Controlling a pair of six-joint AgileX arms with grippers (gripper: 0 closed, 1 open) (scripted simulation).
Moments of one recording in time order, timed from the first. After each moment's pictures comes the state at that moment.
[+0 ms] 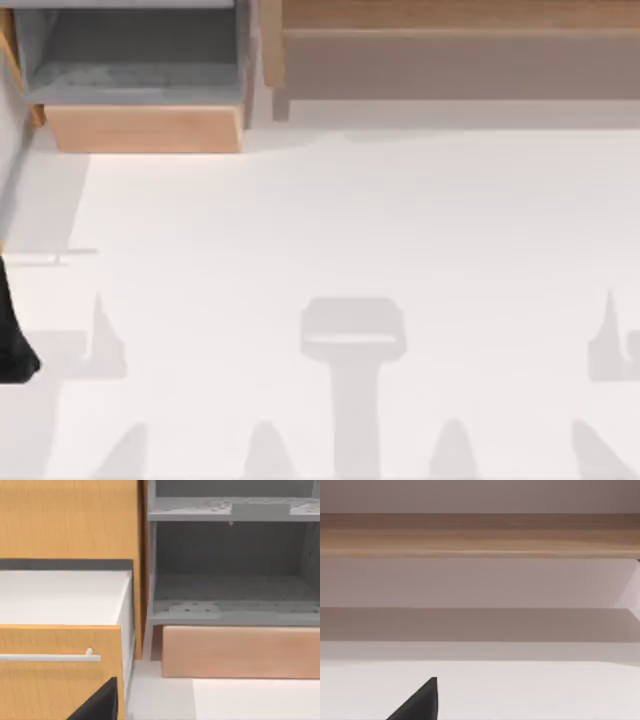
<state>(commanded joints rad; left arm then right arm) 0.00 0.00 0.00 0.00 0.00 0.00 0.00 0.00 0.00 0.00 0.00 0.00</state>
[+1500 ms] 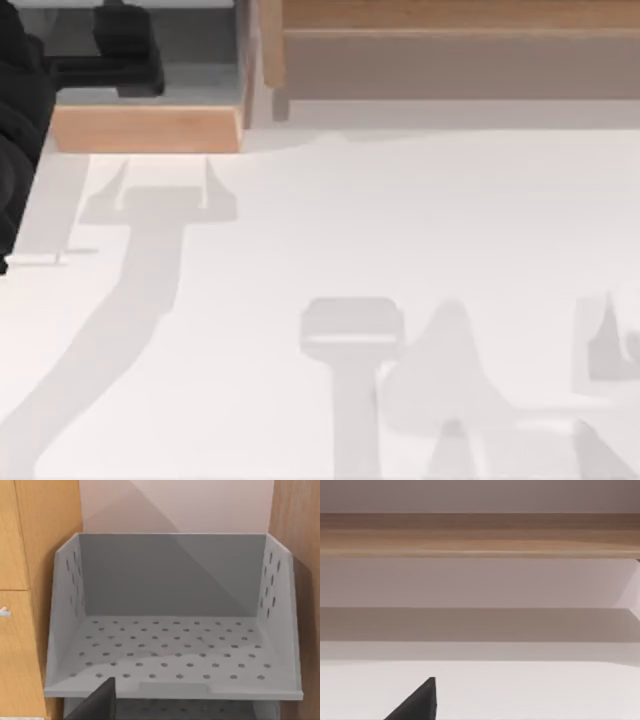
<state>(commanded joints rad) -0.48 1.04 0.70 0.35 -0.47 0.02 0.00 0.00 0.00 0.00 0.00 0.00</state>
